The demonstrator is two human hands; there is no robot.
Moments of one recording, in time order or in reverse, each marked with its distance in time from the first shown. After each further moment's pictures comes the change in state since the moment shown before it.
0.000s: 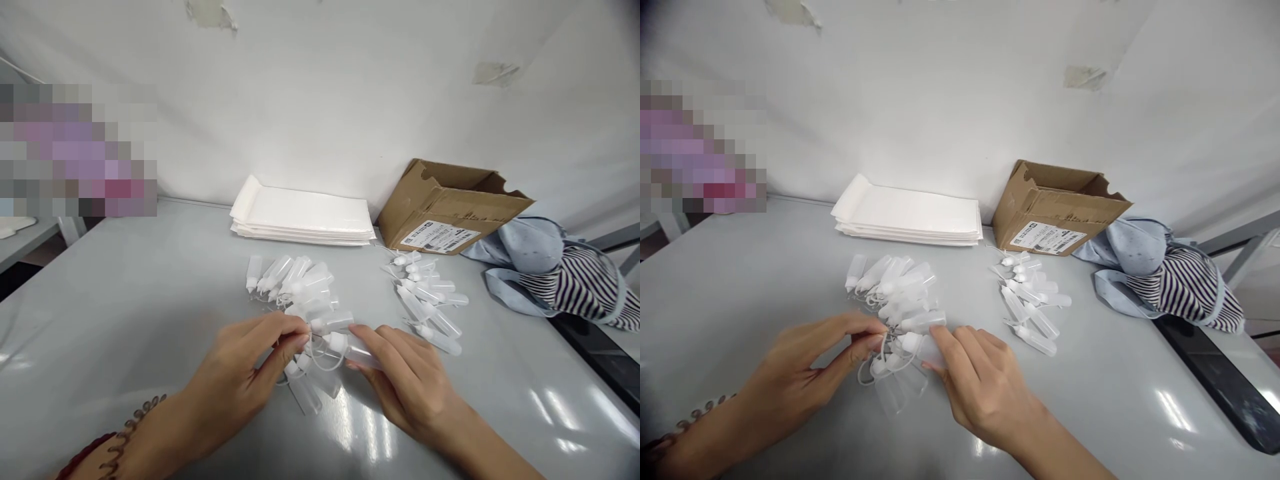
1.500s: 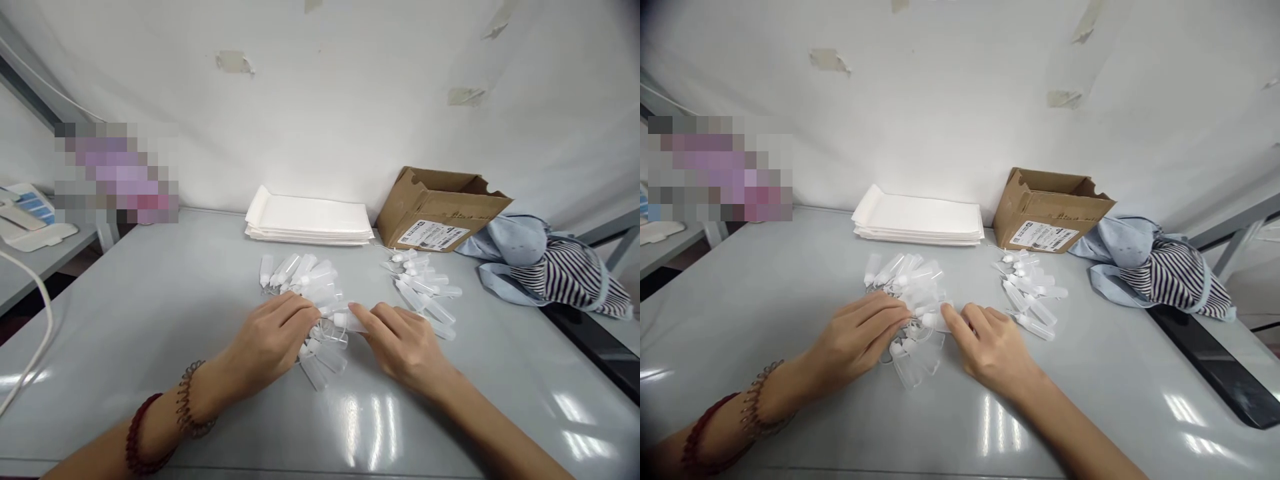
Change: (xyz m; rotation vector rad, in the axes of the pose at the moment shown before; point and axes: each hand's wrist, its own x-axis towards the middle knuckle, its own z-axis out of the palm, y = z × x) left_hand 0.002 -0.021 0.012 0.268 0.080 0.428; right_hand -0.006 0.013 0.010 -0.258 0.014 -0.083
